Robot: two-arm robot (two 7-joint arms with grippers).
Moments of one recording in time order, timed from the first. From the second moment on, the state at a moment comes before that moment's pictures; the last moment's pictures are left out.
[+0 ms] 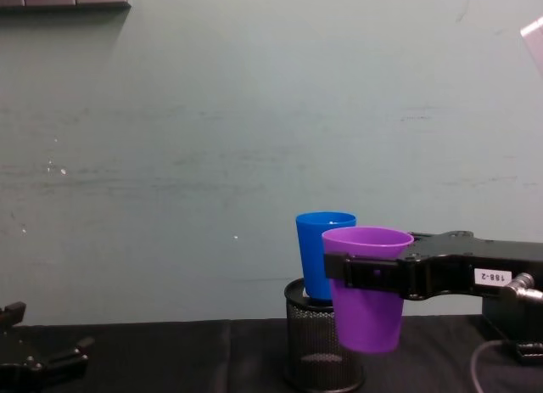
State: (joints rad) left arm -0.20 0.60 0.45 -1.41 -0.25 -0.12 0.03; right arm 0.25 0.45 -0.39 -1.65 0.41 0.19 0.45
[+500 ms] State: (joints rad) left arm -0.20 0.60 0.45 -1.41 -0.25 -0.12 0.03; right arm 0.25 0.45 -0.39 -1.65 0.41 0.19 0.45
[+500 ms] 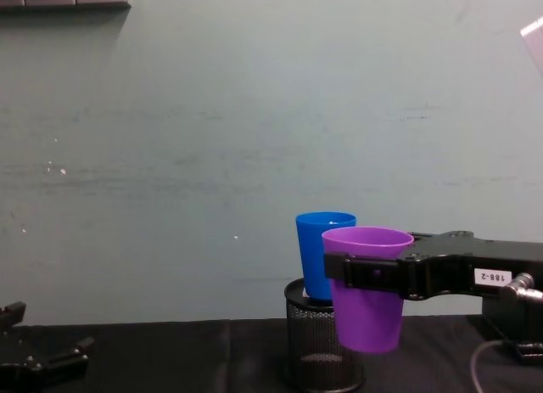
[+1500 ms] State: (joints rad) left arm -0.20 0.60 0.45 -1.41 -0.25 -0.12 0.03; right arm 0.25 0.45 -0.39 -1.65 0.41 0.19 0.45
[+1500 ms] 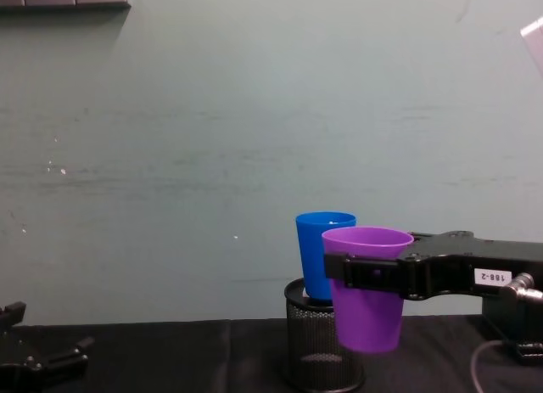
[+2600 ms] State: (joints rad) left arm -0.20 0.60 0.45 -1.41 -0.25 -0.12 0.03; right arm 0.25 0.45 -0.39 -1.65 0.41 0.19 0.45
